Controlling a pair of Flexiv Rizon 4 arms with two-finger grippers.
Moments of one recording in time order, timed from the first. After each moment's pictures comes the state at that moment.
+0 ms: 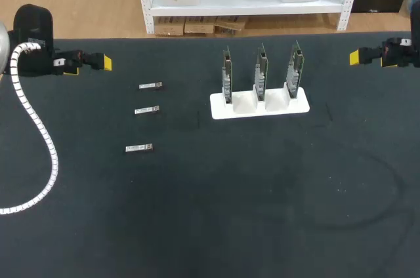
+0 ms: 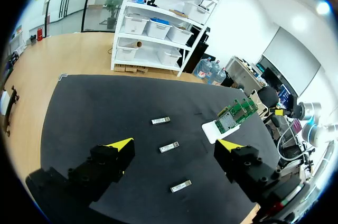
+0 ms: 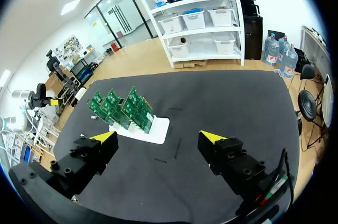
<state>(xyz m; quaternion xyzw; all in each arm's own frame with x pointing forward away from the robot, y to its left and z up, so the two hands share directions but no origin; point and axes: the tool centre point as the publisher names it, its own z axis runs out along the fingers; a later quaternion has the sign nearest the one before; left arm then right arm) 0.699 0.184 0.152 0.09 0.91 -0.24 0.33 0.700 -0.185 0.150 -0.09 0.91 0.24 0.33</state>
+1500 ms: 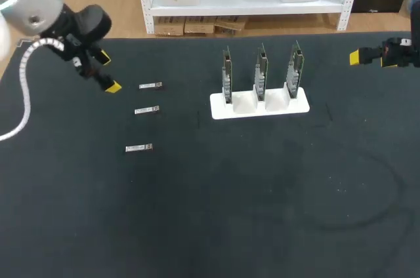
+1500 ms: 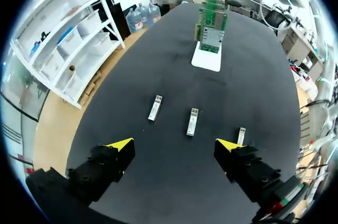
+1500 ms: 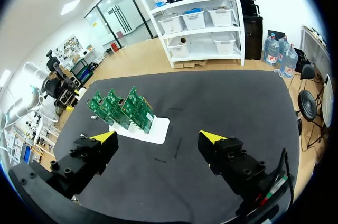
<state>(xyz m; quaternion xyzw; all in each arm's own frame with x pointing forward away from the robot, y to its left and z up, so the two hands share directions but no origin) 0.753 0.180 0.086 0.55 0.81 -0.10 0.19 0.700 -0.185 0.150 -0.09 0.91 0.24 0.33</state>
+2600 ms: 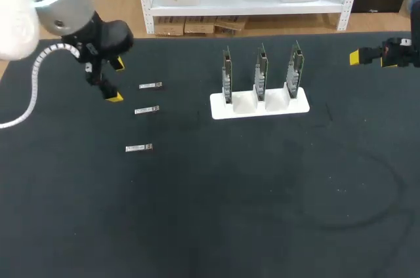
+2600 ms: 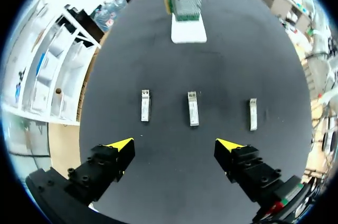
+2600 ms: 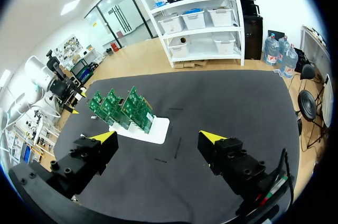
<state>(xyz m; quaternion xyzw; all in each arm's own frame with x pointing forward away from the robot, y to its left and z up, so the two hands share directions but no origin) 0.764 0.175 0.051 0.69 0.72 -0.02 0.12 0.700 -0.185 0.150 -0.09 0.91 0.24 0.33</state>
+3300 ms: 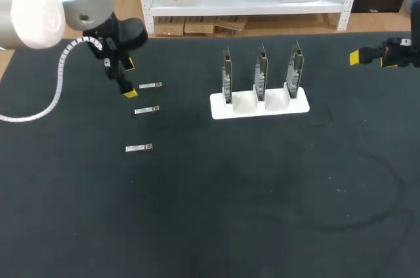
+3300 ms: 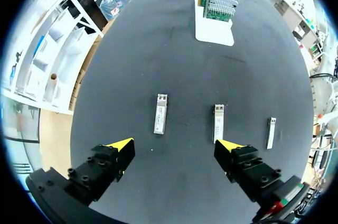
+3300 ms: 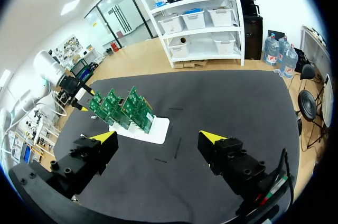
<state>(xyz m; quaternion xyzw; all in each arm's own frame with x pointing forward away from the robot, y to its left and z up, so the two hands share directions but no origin) 0.799 0.157 0.024 0.64 0.76 -0.05 0.10 0.700 -0.185 0.150 -0.09 0.91 0.24 0.33</state>
